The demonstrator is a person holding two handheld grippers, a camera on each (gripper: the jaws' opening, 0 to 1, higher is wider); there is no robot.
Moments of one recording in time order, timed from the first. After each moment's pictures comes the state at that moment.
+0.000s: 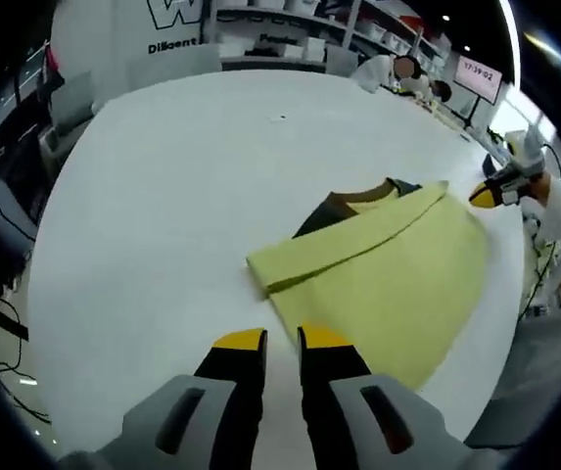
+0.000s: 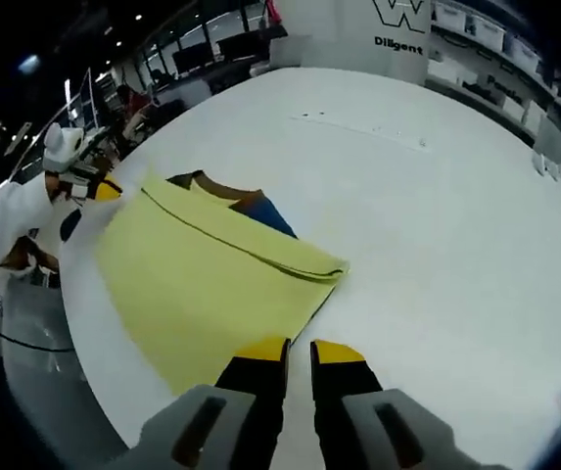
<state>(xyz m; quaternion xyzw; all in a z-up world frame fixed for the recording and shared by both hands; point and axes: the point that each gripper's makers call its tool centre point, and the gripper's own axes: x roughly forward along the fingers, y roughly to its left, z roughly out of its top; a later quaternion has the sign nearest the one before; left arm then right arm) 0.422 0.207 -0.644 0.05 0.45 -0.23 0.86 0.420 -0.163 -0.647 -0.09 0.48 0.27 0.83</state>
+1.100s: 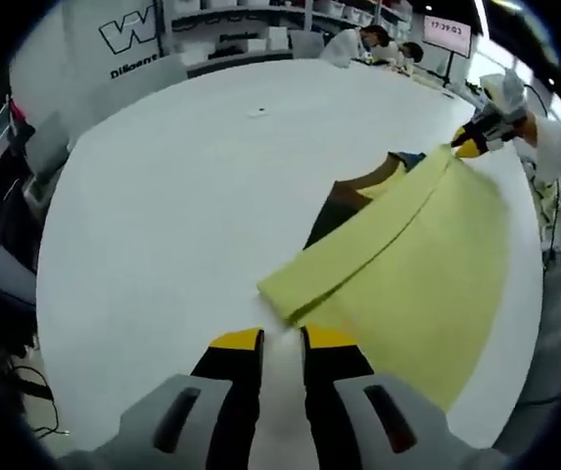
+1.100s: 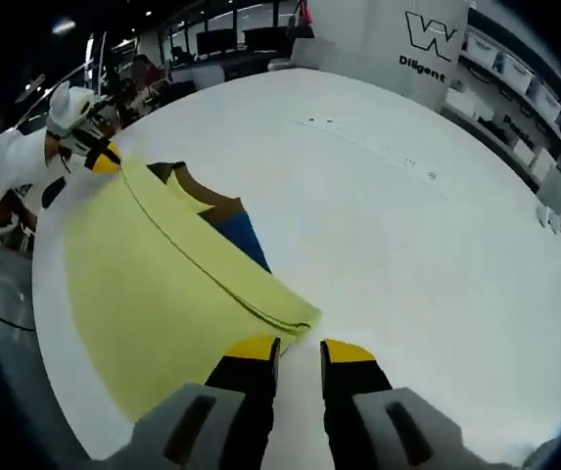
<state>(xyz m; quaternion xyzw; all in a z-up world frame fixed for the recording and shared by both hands) 0.448 0.211 -0.663 0.16 0.44 -0.28 0.84 0.465 -0.164 -0.661 -0.18 0.44 0.28 0.83</state>
